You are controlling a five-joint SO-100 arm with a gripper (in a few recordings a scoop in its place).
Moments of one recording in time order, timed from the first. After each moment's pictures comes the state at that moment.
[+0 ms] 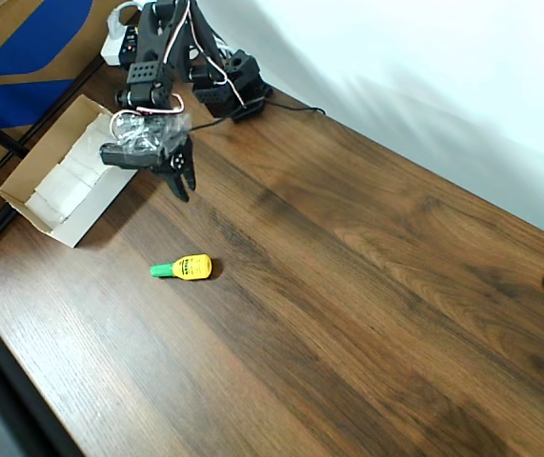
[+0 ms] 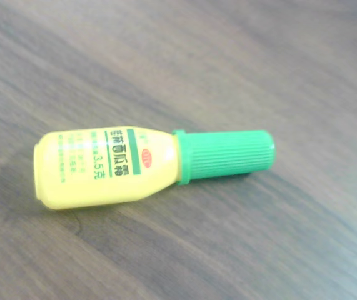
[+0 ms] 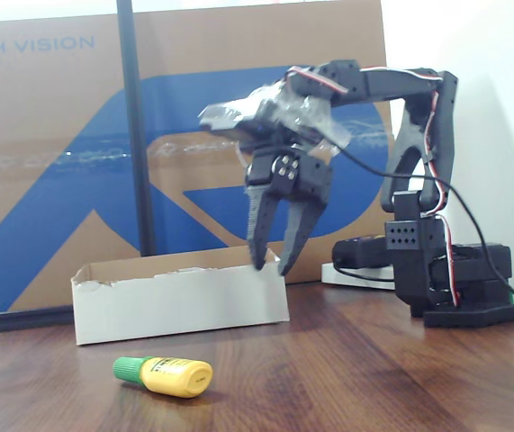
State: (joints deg) arm -24.4 110.5 113.0 55.0 -0.3
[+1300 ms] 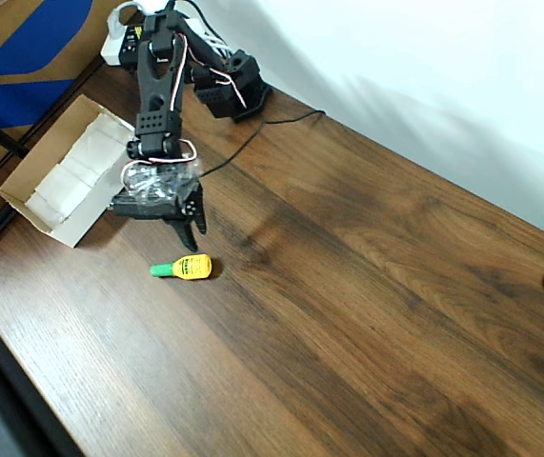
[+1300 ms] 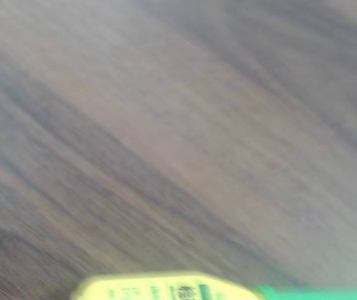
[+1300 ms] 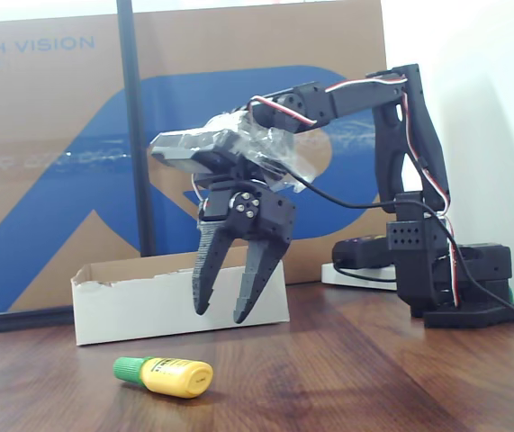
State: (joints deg) arm -28.5 82.1 91.0 47.9 2.5
